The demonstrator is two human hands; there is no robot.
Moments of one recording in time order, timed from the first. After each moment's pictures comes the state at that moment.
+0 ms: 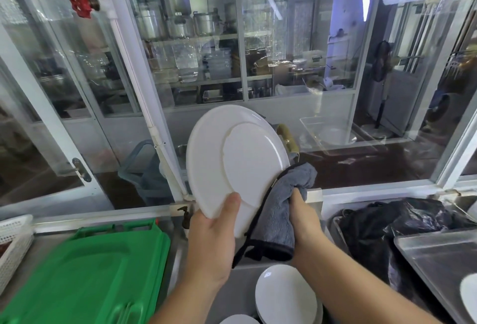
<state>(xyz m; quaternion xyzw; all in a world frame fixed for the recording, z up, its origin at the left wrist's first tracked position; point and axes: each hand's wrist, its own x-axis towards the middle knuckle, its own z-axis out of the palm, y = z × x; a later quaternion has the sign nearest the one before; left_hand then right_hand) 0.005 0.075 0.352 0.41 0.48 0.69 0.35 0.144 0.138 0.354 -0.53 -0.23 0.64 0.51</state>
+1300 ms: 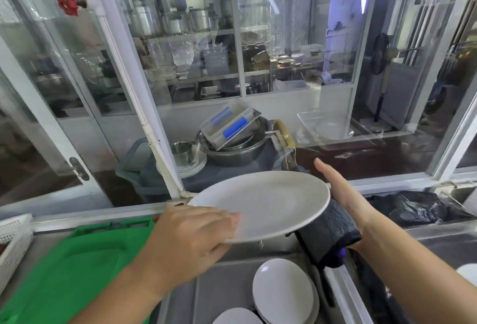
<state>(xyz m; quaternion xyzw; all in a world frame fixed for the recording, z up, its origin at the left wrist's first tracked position) -0.041 0.053 0.399 0.86 0.35 0.31 -0.17 0.247 0.159 0.385 -0.45 -0.37 0.69 0.43</state>
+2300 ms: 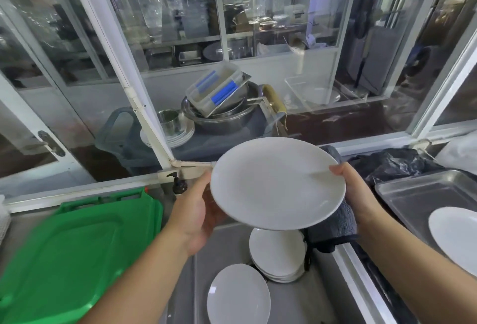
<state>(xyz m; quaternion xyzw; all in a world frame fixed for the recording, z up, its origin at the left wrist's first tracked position) -0.057 0.086 0.309 0.28 0.52 0.53 0.61 0.232 0.109 0.313 -0.49 -0.28 0.65 0.51</state>
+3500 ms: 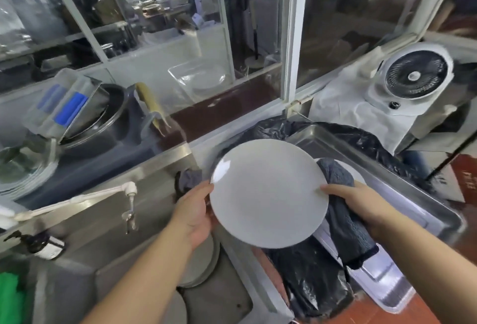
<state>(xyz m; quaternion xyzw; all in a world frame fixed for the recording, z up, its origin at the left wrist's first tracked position) 0.301 0.148 0.243 0.31 0.55 0.36 0.69 0.612 0.037 0.226 -0.67 -0.21 0.52 0.49</state>
